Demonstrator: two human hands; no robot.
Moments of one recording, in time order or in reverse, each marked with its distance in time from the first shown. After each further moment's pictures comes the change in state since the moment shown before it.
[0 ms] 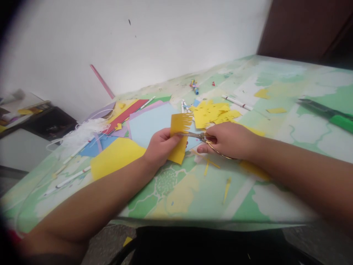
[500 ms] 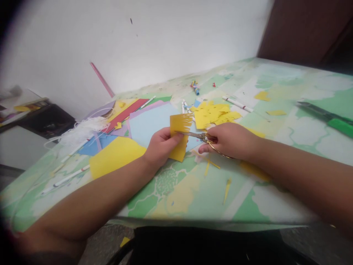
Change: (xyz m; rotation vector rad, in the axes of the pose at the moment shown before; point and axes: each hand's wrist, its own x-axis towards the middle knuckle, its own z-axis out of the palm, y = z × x) left_hand 0.000 0.000 0.001 -0.024 0.045 0.034; right_hand 0.001 0.003 0.002 -0.030 0.064 -0.022
